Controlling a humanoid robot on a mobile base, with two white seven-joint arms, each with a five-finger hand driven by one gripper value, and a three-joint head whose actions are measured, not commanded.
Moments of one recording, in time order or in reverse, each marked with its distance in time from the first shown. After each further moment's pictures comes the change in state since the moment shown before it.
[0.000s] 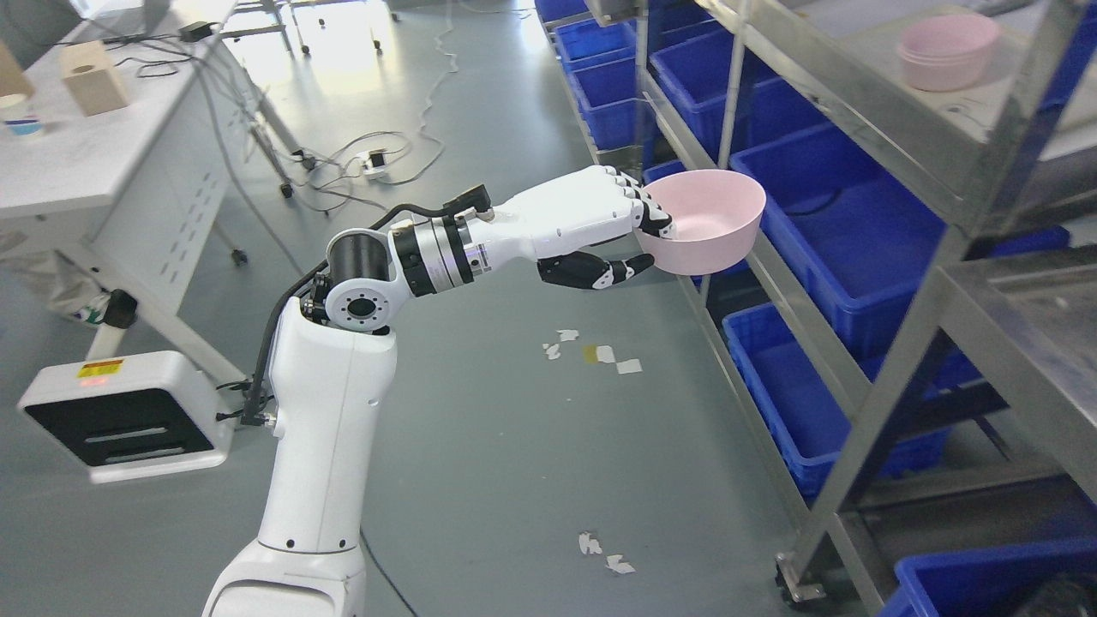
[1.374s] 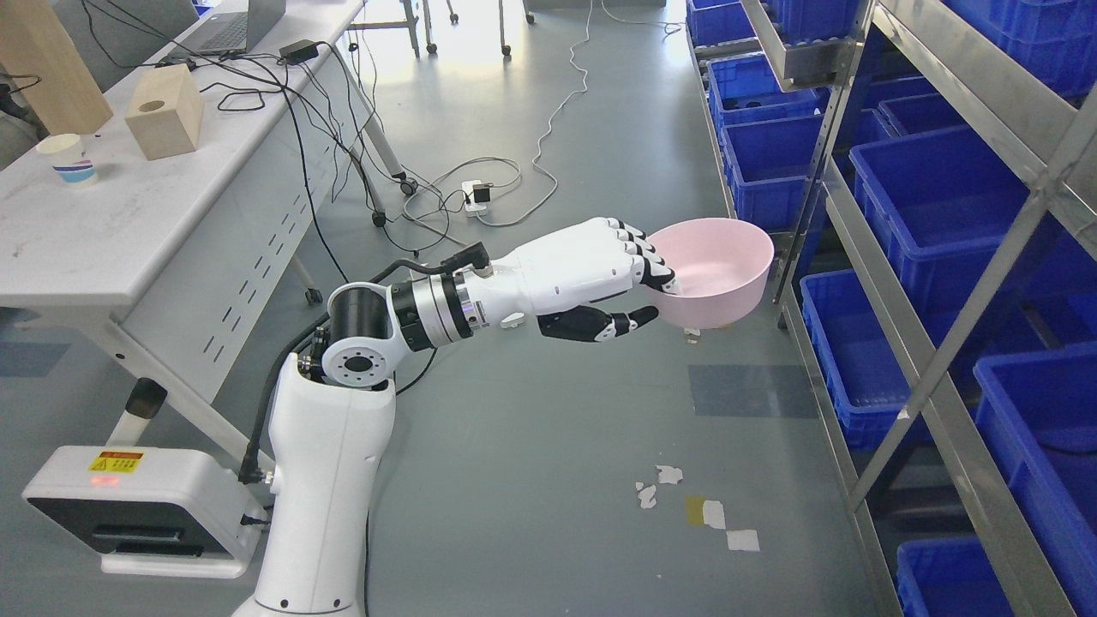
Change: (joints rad) left arm 0.133 0.000 0.000 -0.117 0.032 0.000 -0.009; right arm 0.000 0.000 0.000 0.000 0.000 0.000 0.000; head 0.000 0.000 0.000
